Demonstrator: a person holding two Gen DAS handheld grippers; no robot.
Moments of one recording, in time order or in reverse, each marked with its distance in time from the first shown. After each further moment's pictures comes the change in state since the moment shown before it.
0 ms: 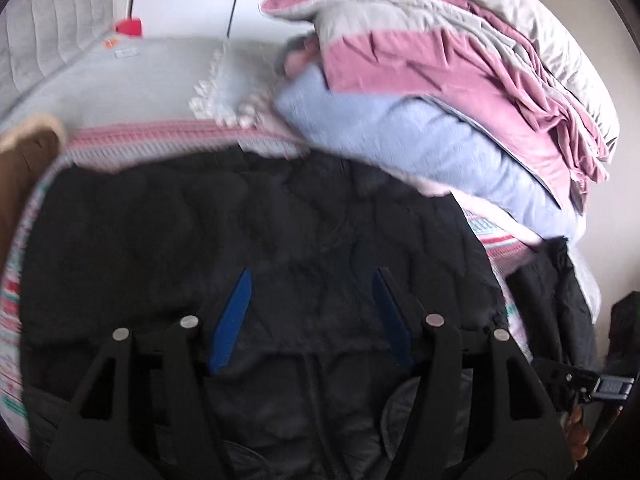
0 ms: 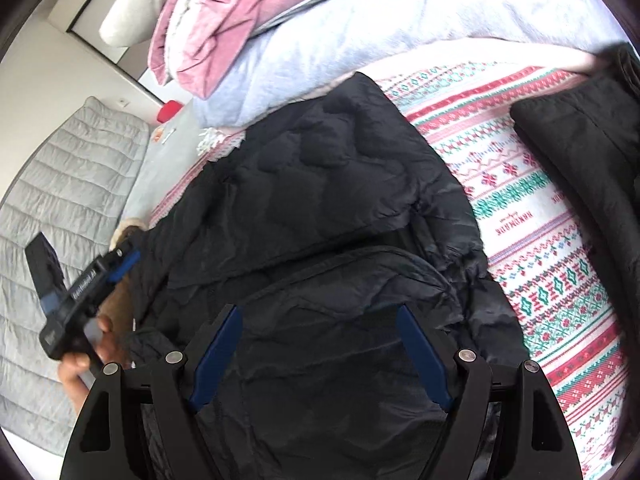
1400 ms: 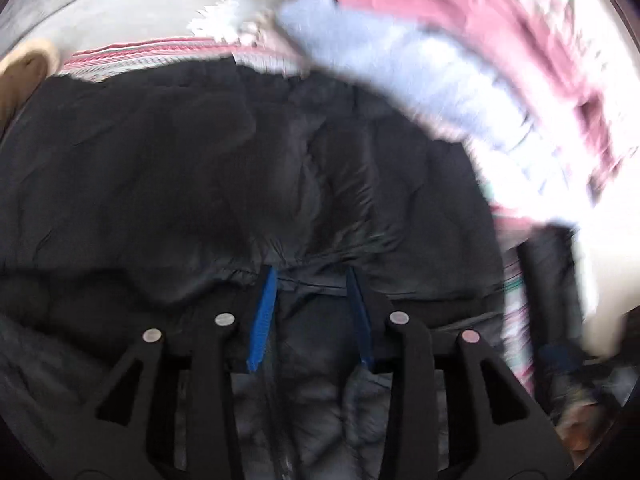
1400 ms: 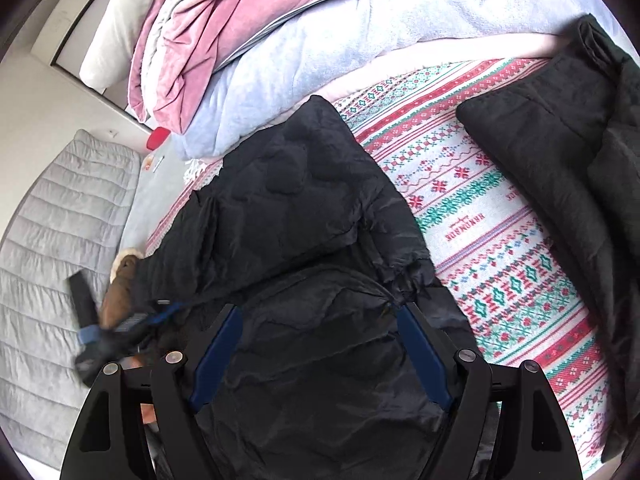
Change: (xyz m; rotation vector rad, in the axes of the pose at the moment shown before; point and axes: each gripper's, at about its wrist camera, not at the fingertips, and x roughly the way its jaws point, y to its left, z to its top) left arm 0.020 -0.028 -0.032 -0.122 0.171 0.008; right arm -0.027 -0.041 0.006 0.086 -0.047 0.008
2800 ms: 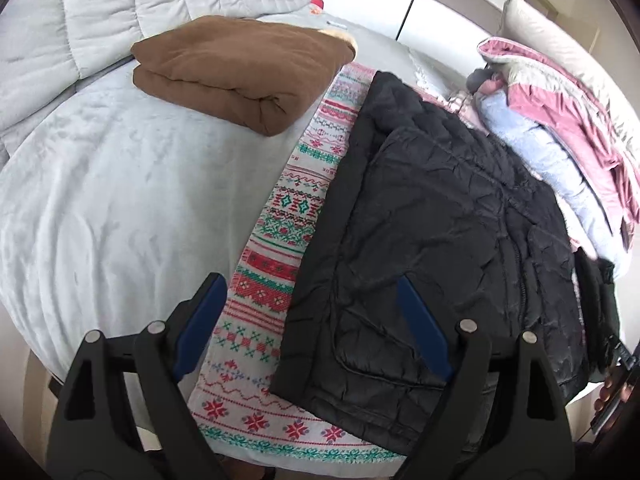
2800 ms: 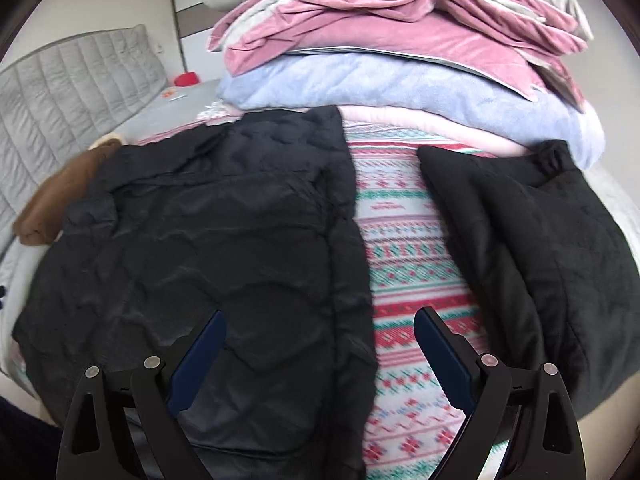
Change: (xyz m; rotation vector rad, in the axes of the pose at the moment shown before) left arm -0.234 0.220 -0.243 -0.268 -0.248 0.319; right arm -0.071 -0.025 -0.131 -0.514 -0.190 -0.270
